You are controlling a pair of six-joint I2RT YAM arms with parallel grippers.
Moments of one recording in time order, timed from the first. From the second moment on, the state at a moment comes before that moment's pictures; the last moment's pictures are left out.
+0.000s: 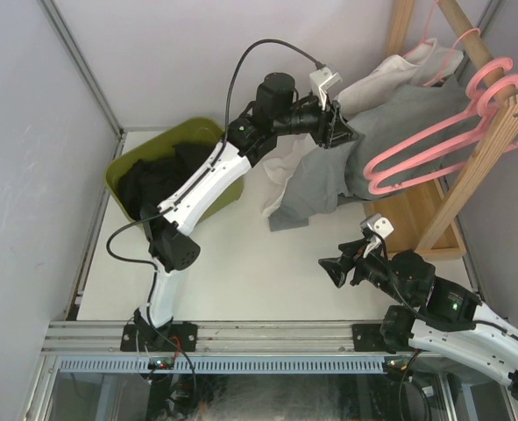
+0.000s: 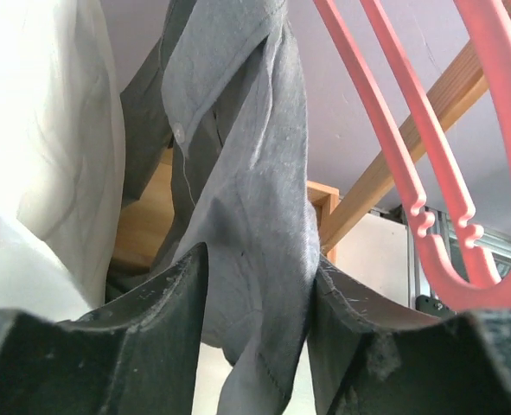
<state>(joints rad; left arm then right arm) -0.76 2.10 2.36 -0.37 0.60 -0.17 1.03 0.36 0.61 -0.54 0.27 0.31</state>
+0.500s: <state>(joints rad) -0.78 2.12 2.39 -0.35 0.56 -0.16 1.03 0.36 0.61 -0.55 0.28 0.33</state>
